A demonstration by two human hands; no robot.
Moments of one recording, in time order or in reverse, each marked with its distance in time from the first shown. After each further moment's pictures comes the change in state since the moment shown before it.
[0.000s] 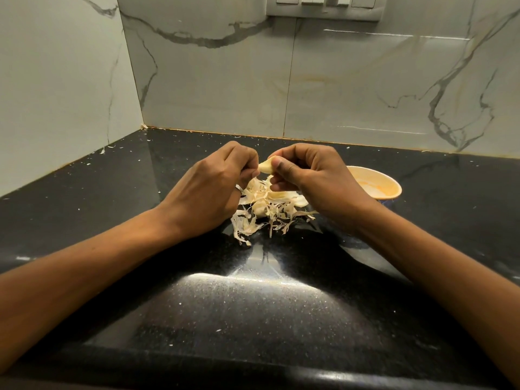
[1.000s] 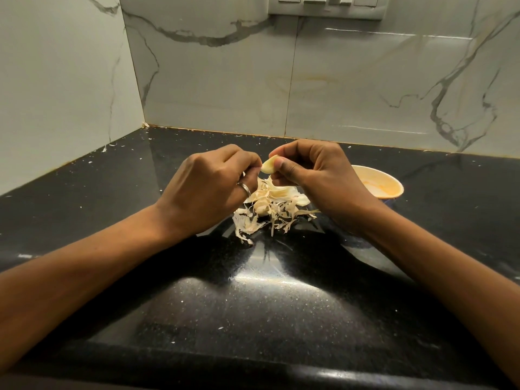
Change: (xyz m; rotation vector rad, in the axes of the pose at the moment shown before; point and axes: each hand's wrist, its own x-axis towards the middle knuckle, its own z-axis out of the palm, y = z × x) left_hand -0.001 0.003 -0.007 0.070 0.085 0.013; right_hand -0.002 -0.001 -0.001 -0.067 0.030 -0.087
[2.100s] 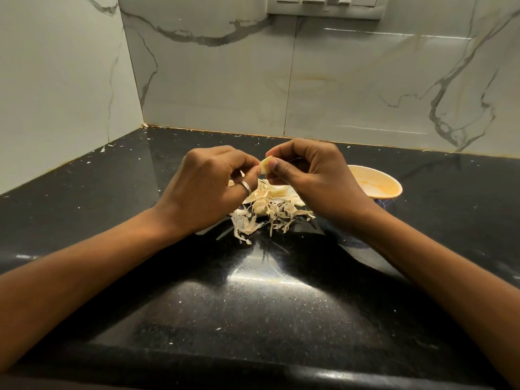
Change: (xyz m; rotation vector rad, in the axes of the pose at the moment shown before) left_hand 0.003 0.005 0.001 -0.131 0.059 -0.101; right_hand 0.002 0.006 0.003 -0.117 0.015 -0.109
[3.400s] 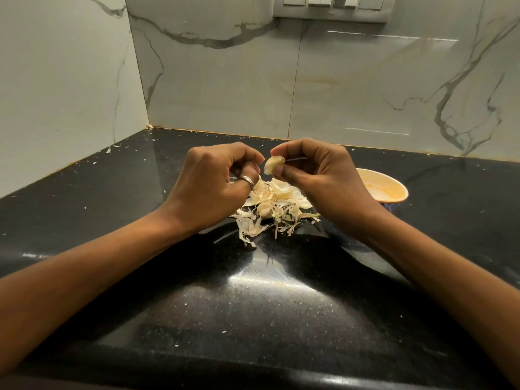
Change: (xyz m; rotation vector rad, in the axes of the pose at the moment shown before) left_hand 0.001 0.001 0.000 -0.104 0.044 -0.154; right_hand -0.002 -0.007 0.000 0.091 0.014 0.041
